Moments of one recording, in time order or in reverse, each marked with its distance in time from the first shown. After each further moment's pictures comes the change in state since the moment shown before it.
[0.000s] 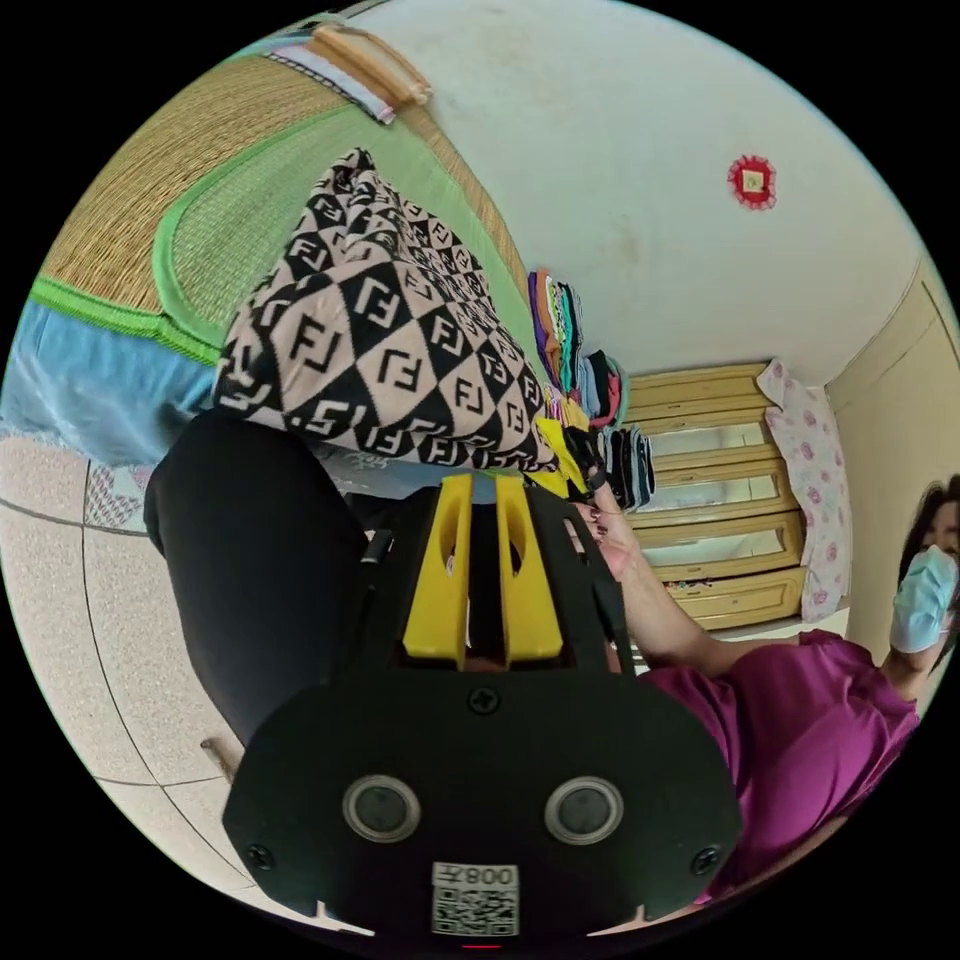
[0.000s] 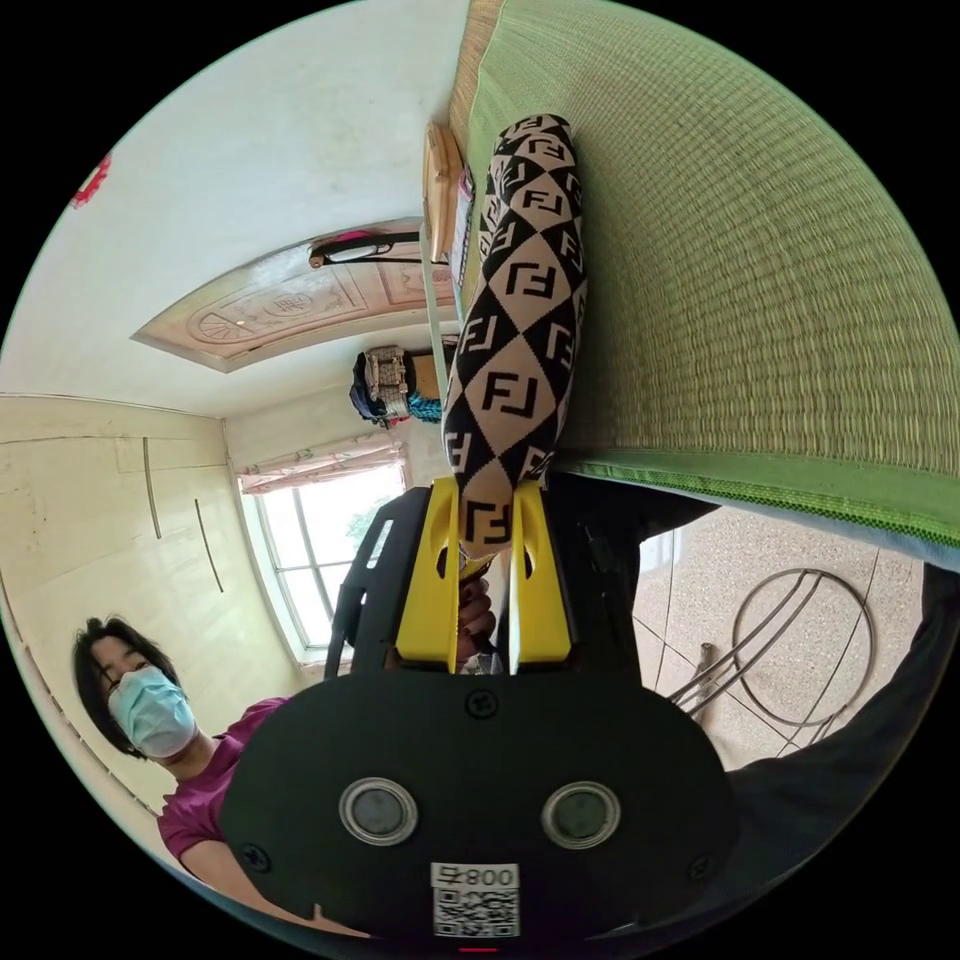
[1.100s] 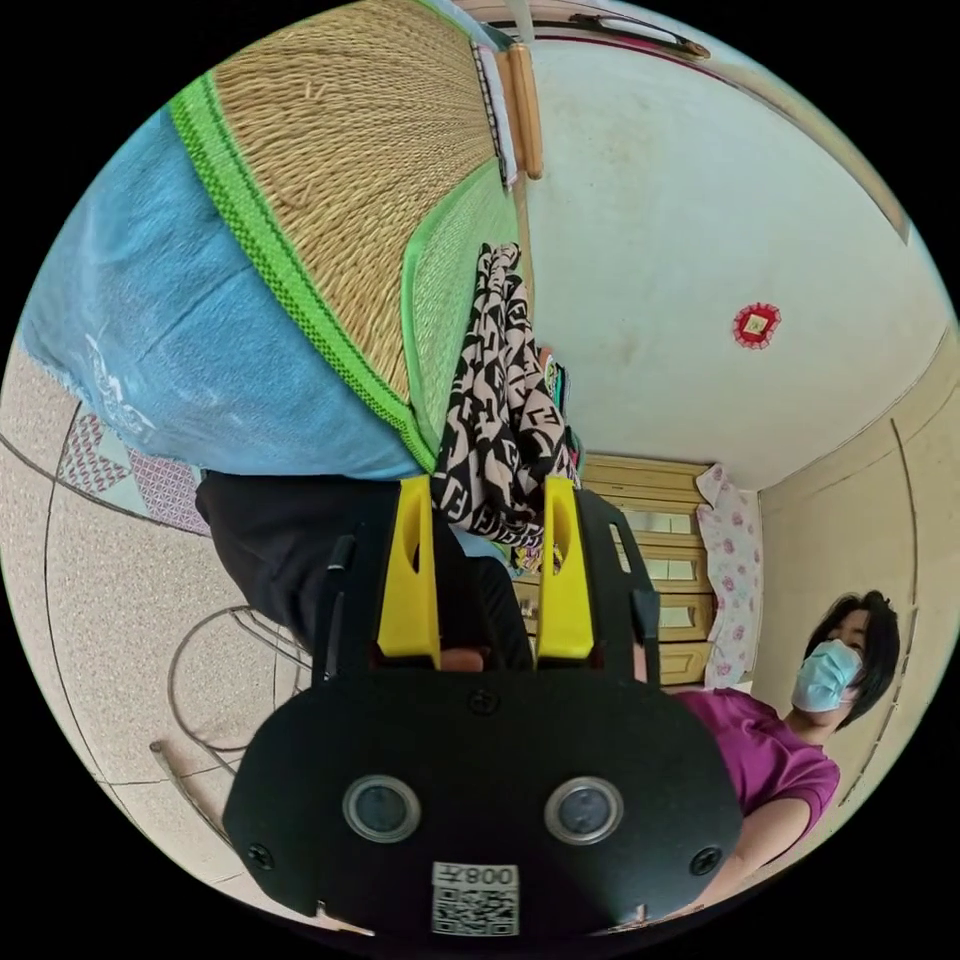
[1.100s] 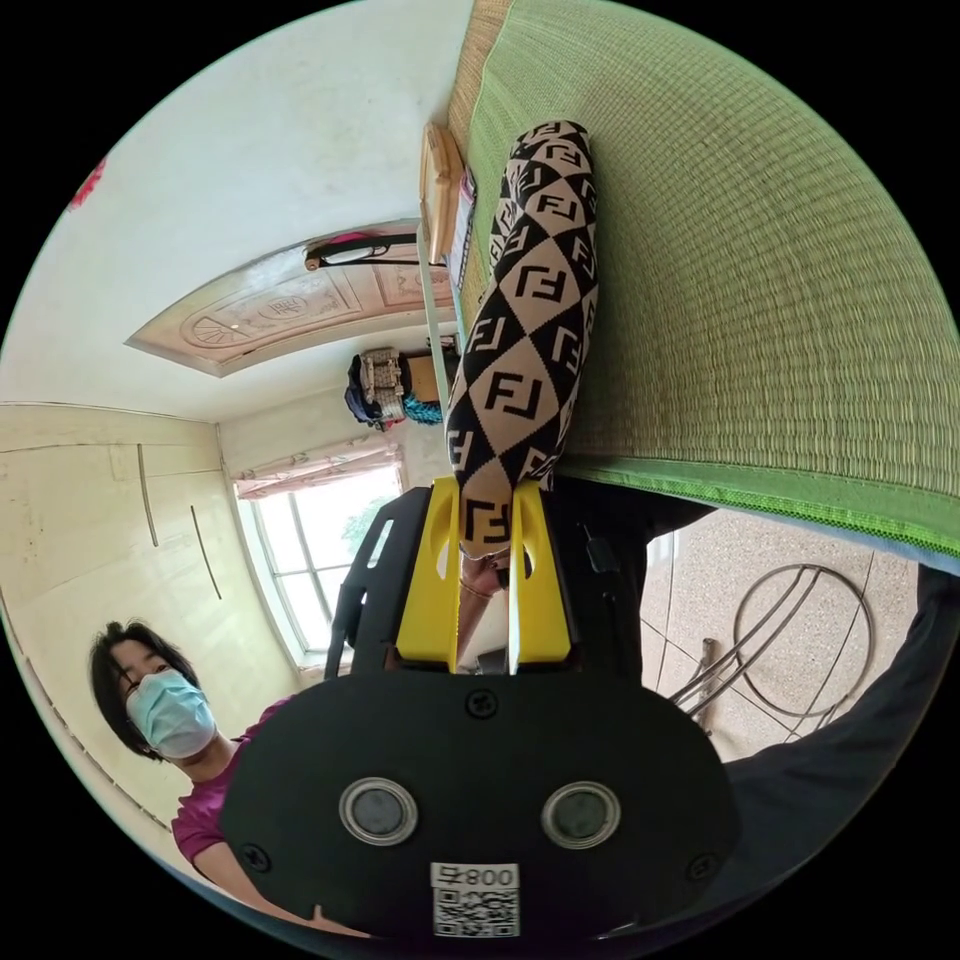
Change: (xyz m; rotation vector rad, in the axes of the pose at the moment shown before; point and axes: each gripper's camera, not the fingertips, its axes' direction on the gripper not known) left arm -0.134 -0.065 -0.147 0.071 0.248 -0.196; right arm -0.059 -0.014 0.037 0.002 0.014 0.017
